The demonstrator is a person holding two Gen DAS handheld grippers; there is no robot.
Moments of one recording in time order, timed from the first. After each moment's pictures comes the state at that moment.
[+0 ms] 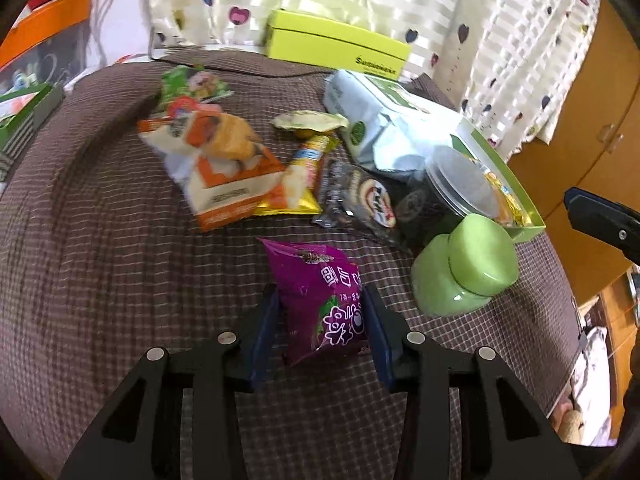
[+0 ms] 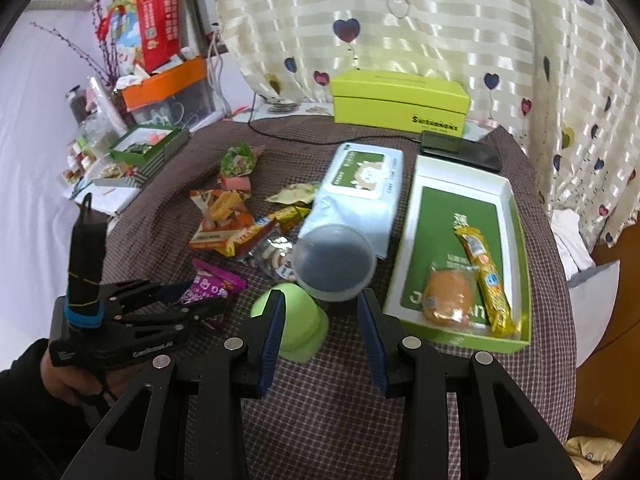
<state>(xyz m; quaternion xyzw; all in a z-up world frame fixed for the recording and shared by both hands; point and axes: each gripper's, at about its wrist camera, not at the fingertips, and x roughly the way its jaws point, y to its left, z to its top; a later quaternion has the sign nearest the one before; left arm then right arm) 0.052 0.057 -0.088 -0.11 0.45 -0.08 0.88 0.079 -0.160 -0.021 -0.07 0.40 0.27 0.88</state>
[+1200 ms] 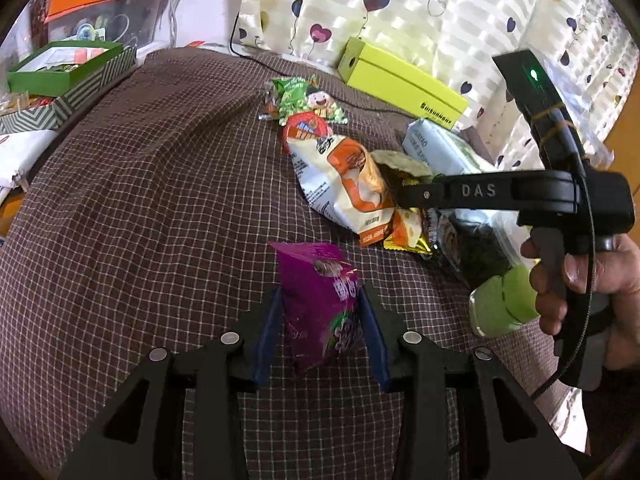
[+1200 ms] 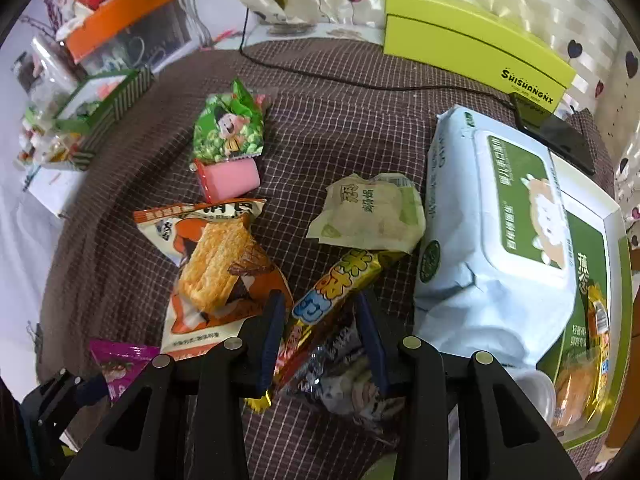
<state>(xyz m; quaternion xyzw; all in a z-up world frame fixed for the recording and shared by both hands) 0.039 0.137 -0.093 -0.19 0.43 -0.02 0.88 0.199 -0.002 -0.093 -0.11 0.52 0.23 0.82</state>
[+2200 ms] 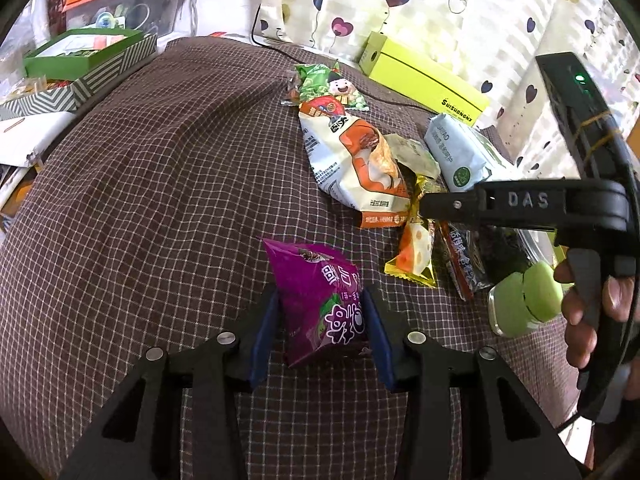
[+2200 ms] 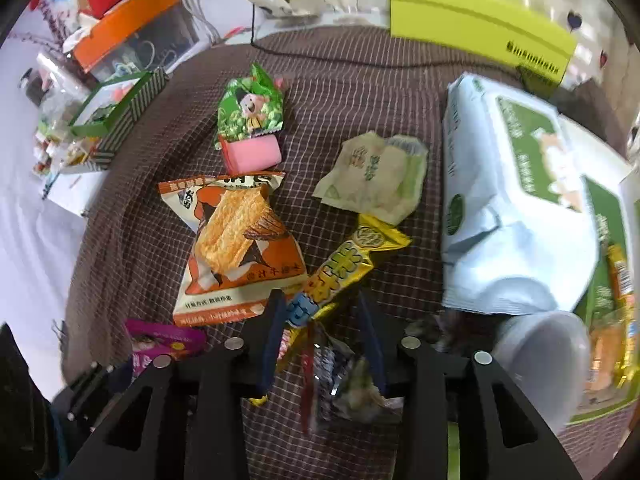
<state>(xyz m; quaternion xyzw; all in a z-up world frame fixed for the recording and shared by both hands) 0.029 0.131 -0.103 -0.20 0.43 0.01 0.88 0.185 -0.005 -0.098 -0.06 0.55 0.25 0.80</state>
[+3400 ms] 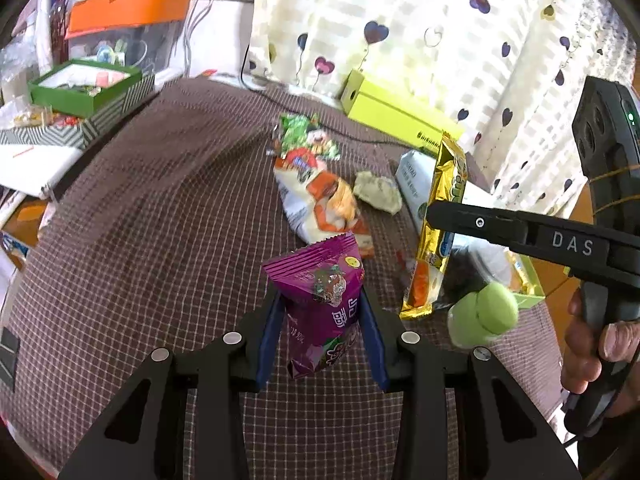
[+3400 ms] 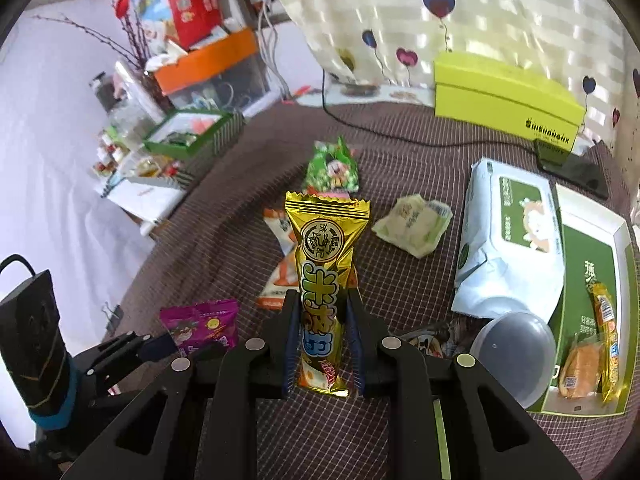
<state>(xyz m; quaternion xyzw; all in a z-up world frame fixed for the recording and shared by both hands) 0.006 0.129 -0.050 -0.19 0.38 0.00 0.90 0.124 -0.024 -0.029 -0.05 0.43 0.34 0.83</state>
